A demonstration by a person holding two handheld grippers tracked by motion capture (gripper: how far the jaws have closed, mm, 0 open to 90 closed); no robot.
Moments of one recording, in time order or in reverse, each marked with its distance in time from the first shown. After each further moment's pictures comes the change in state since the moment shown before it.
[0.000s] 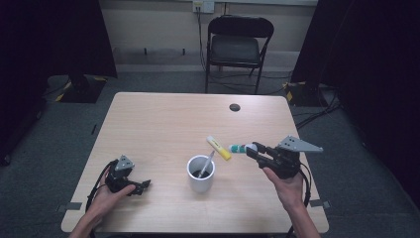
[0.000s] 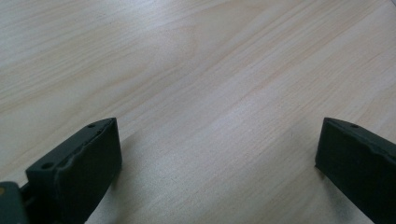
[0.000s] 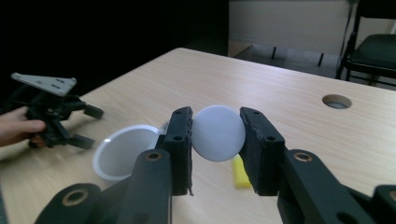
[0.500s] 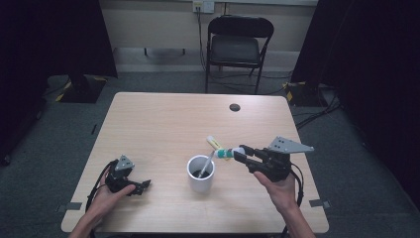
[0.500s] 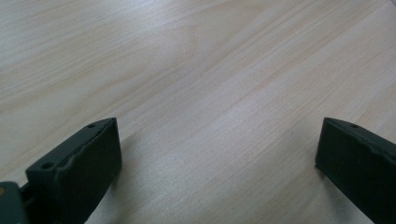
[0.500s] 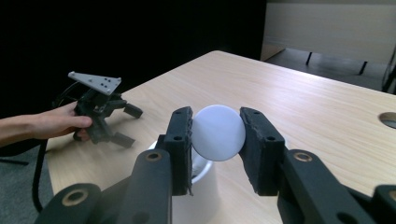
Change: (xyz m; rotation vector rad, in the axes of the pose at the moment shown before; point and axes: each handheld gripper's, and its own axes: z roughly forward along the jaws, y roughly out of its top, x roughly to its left) left arm 0.000 0.000 0.000 0.000 0.000 0.000; right arm 0.029 0.010 0.009 -0.001 0.134 -0.034
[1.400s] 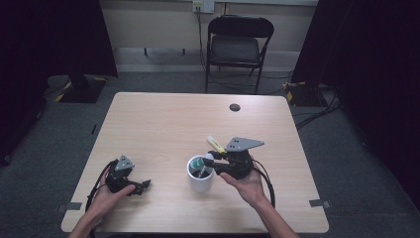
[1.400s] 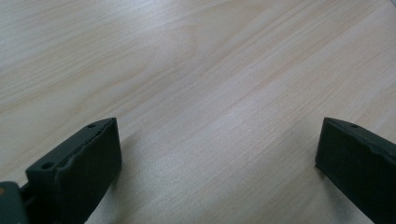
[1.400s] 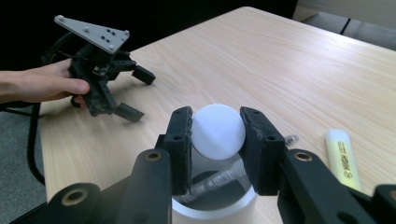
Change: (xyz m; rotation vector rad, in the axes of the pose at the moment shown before) left arm 0.000 0.000 0.000 -0.003 0.000 -0.004; right arm 0.024 -0.011 0.084 0.176 0.074 -0.073
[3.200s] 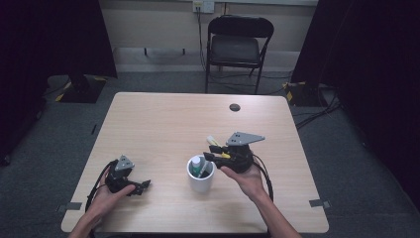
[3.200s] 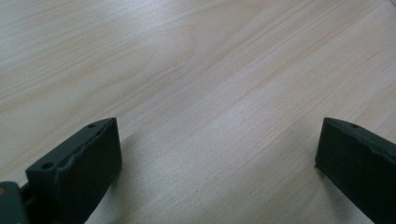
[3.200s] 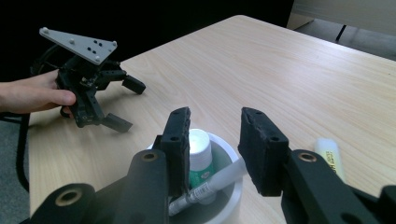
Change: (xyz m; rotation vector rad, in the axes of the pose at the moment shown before) left arm 0.000 0.000 0.000 0.002 -0.001 0.005; right arm -0.017 0.003 0.005 -0.030 -0.002 0.011
